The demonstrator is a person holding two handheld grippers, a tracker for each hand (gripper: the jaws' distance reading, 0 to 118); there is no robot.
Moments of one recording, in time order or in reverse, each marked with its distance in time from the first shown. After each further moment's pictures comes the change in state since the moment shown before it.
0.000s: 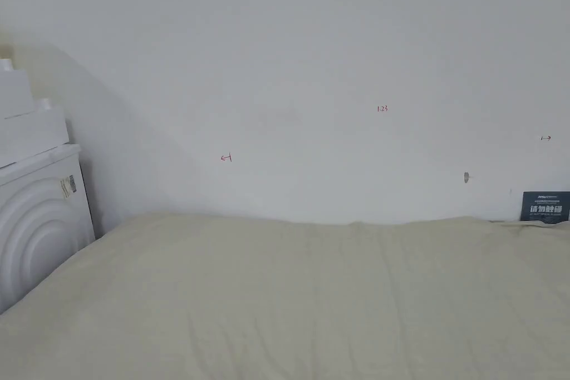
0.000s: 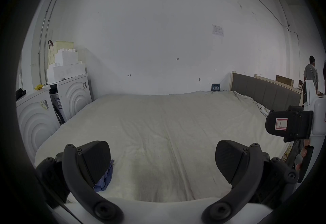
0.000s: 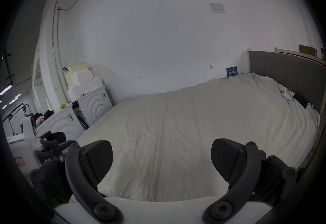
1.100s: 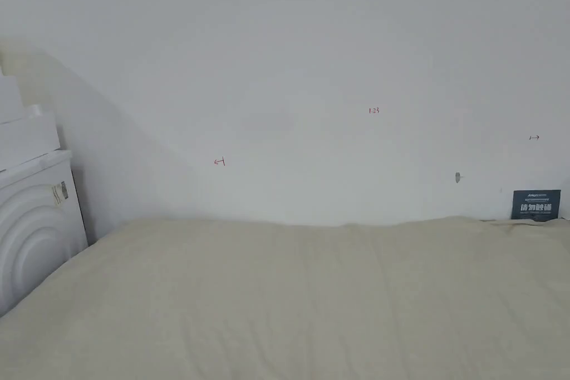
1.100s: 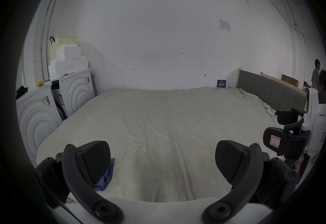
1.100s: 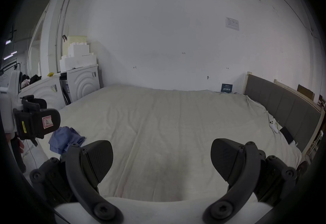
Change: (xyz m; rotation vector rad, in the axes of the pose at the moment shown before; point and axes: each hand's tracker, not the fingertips) left arm 0.002 0.012 -0.029 -0.060 0.041 0.019; right arm -0.005 0.001 -0.030 -0.029 -0.097 0.283
